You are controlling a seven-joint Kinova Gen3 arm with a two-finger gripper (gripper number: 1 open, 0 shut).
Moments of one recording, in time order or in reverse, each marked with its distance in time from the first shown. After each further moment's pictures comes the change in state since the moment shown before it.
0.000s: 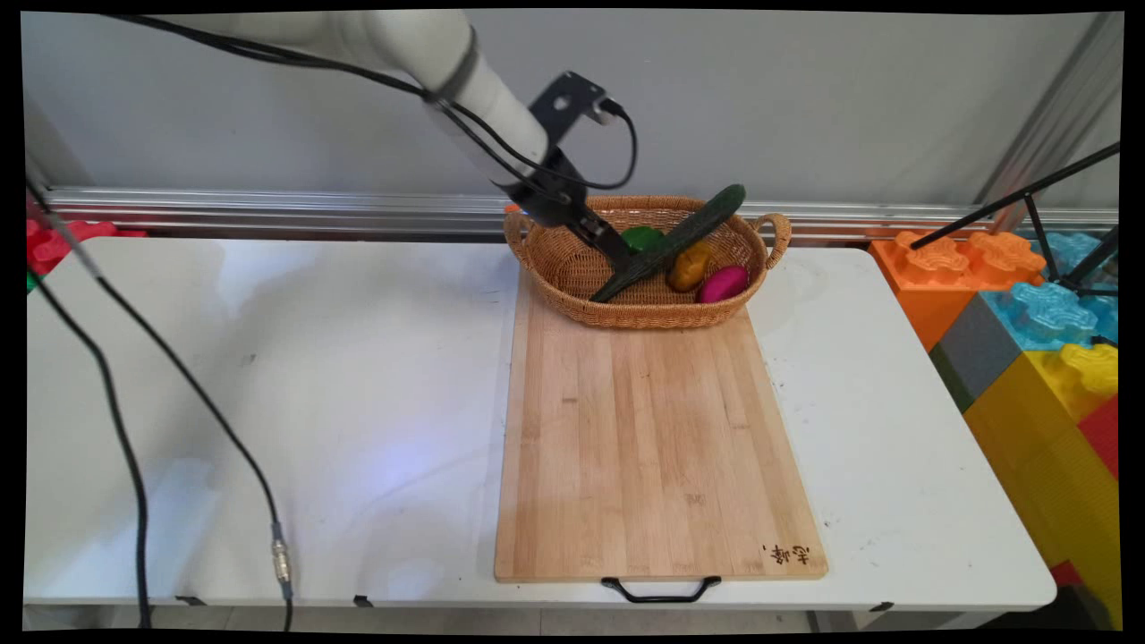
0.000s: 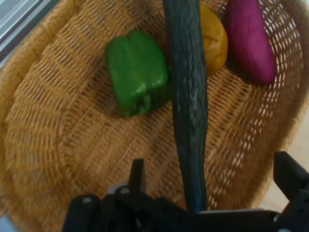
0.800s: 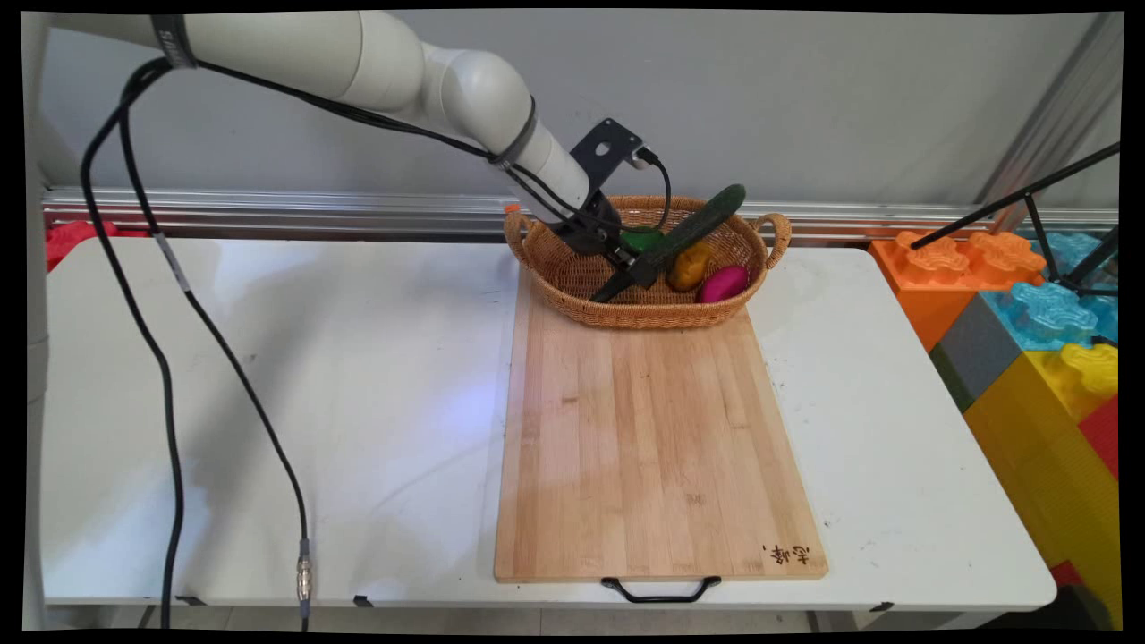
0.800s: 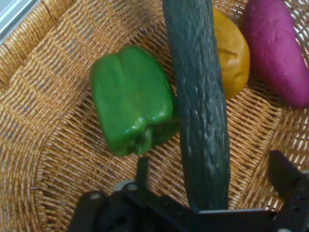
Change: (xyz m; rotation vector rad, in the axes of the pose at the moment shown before) arm 0.004 0.003 0.078 0.020 0.020 0.038
